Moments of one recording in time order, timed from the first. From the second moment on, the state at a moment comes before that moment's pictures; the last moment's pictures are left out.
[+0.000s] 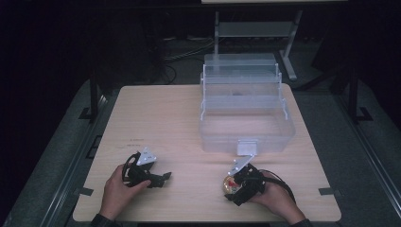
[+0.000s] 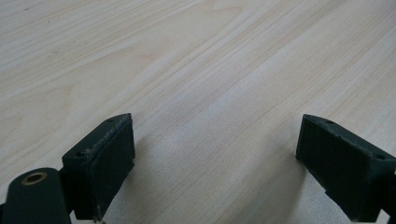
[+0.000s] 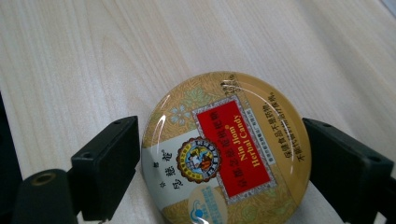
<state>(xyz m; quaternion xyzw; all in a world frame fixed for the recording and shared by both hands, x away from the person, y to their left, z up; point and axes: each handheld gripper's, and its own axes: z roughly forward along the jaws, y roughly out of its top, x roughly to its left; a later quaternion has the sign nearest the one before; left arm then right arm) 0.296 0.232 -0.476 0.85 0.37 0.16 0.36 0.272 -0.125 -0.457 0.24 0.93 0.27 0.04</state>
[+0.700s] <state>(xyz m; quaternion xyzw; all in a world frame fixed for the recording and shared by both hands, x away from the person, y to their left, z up) 0.296 0.232 -0.476 0.84 0.37 0.16 0.36 0.270 -0.125 -0.456 0.23 0.94 0.27 0.03</state>
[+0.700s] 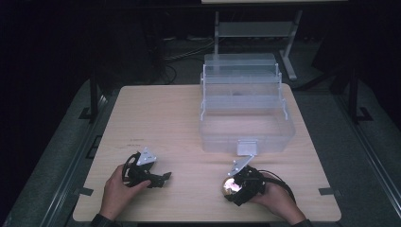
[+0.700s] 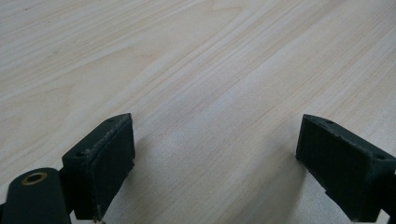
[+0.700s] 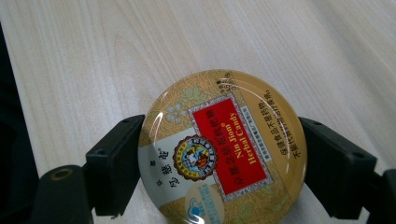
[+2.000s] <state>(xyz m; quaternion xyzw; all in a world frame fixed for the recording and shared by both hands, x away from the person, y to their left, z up) 0.296 0.232 -0.476 0.84 0.37 0.16 0.36 0.273 -0.158 -0.437 0.28 0.92 0.28 0.03</state>
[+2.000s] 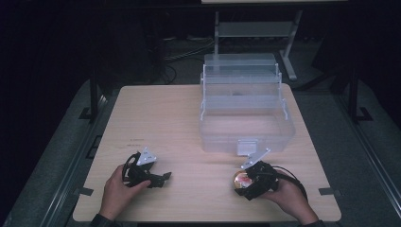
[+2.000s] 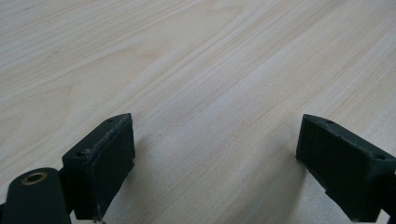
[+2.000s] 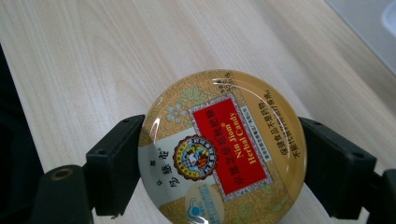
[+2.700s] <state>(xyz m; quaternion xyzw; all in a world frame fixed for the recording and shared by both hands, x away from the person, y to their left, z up) 0.296 0.232 -0.476 0.84 0.37 0.16 0.36 0.275 -0.182 -0.430 0.30 0.91 0.28 0.05</state>
